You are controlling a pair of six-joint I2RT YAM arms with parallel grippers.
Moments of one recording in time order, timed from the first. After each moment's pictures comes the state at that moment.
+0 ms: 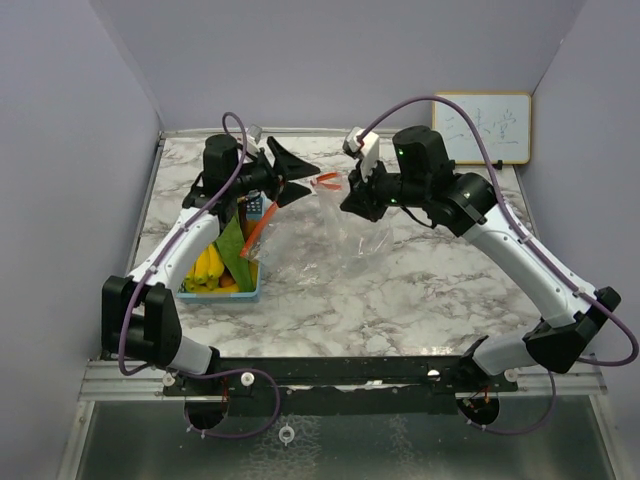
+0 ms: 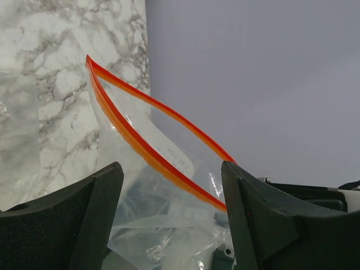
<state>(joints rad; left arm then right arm) -0.22 1.44 1.16 0.02 0.78 -1.22 0.71 1.42 1.62 -0.71 -0.33 -0.14</state>
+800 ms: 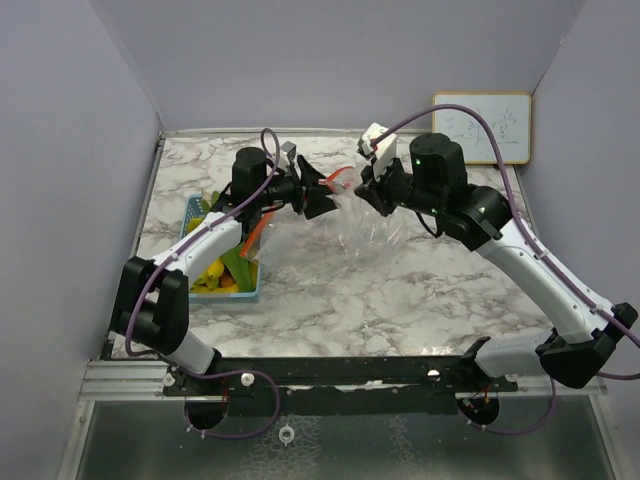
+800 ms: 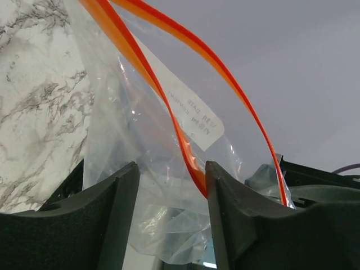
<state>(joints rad) -0.38 1.52 1.07 0.23 0.86 -1.45 0.73 1.32 1.54 -0.62 -0.14 -0.20</state>
